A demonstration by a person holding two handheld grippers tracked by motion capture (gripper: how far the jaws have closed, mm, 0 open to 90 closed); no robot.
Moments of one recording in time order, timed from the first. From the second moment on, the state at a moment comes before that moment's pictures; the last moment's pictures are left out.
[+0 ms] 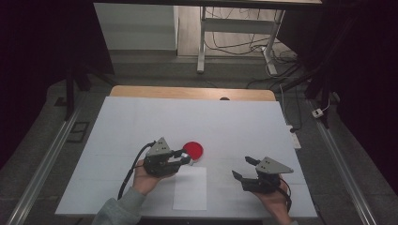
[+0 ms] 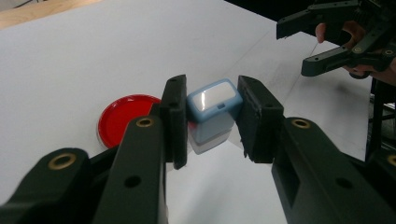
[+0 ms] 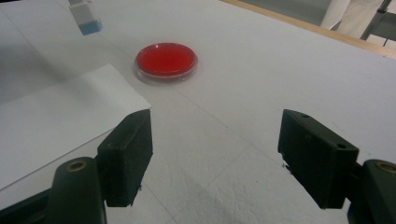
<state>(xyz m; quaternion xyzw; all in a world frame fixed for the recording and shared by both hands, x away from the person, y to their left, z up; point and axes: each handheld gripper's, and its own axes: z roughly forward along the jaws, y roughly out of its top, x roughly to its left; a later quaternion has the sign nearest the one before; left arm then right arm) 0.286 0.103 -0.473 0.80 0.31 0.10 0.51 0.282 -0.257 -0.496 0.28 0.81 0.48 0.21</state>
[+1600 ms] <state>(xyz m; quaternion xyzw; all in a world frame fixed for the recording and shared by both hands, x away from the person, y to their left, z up) 0.285 0.096 -0.475 0.80 0.30 0.09 0.51 0.286 -0.187 -0.504 0.22 0.84 0.47 0.16</state>
